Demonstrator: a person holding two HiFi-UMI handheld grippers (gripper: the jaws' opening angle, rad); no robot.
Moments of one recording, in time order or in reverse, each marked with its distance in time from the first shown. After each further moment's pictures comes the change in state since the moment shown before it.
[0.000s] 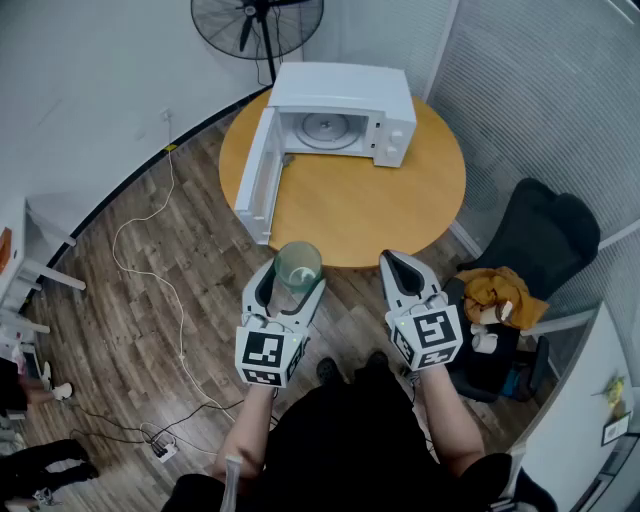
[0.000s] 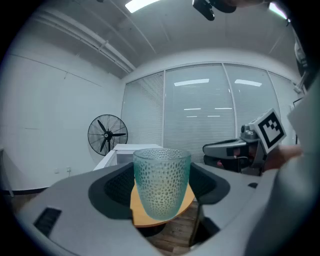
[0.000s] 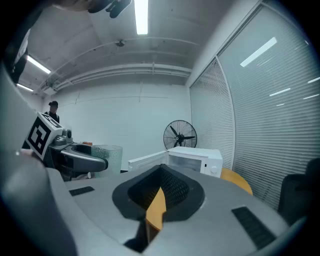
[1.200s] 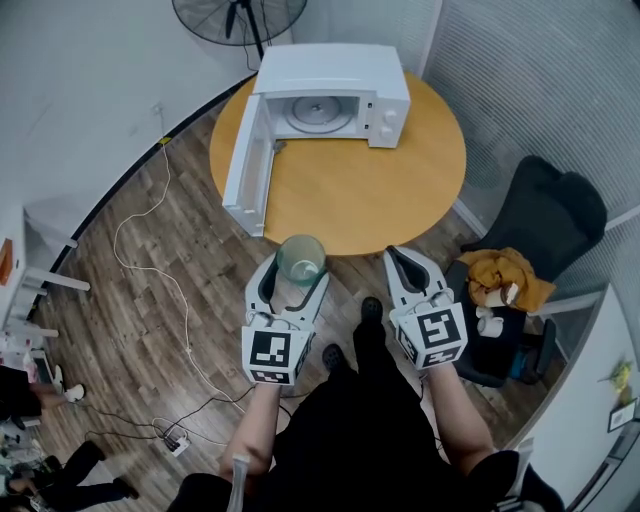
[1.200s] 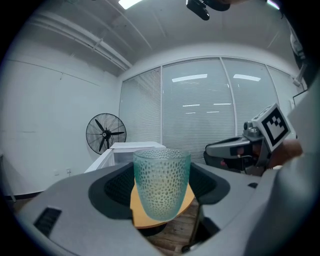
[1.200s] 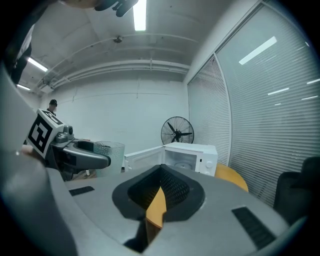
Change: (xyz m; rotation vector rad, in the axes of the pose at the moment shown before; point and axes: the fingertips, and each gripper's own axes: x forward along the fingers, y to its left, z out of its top) left arm 0.027 -0.016 -0.010 0.038 0.023 0.006; right arm -0.004 -0.023 -0.021 -0.002 0.039 -0.012
